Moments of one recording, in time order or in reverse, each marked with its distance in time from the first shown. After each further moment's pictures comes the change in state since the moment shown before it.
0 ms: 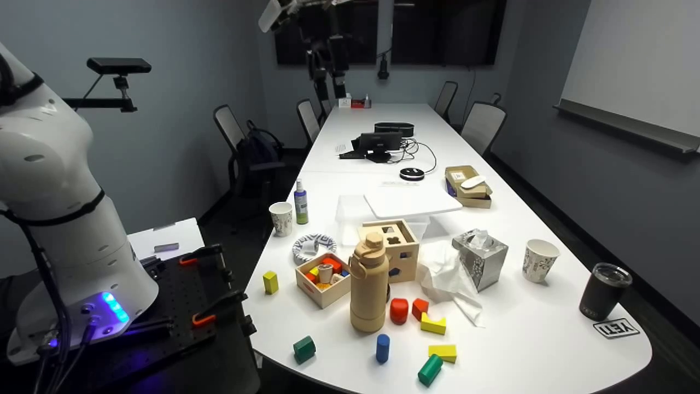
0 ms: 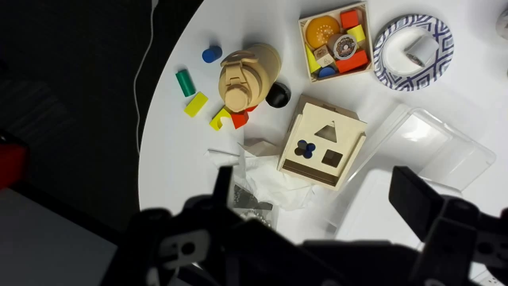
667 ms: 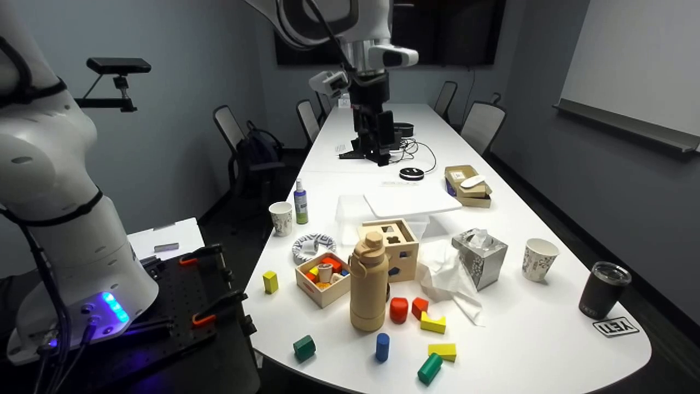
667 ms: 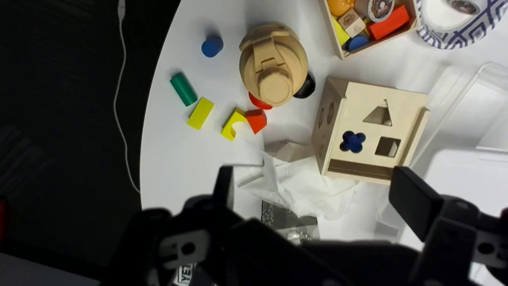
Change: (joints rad) arm -0.084 0.257 -0.153 -0.010 0.123 0.278 -0.109
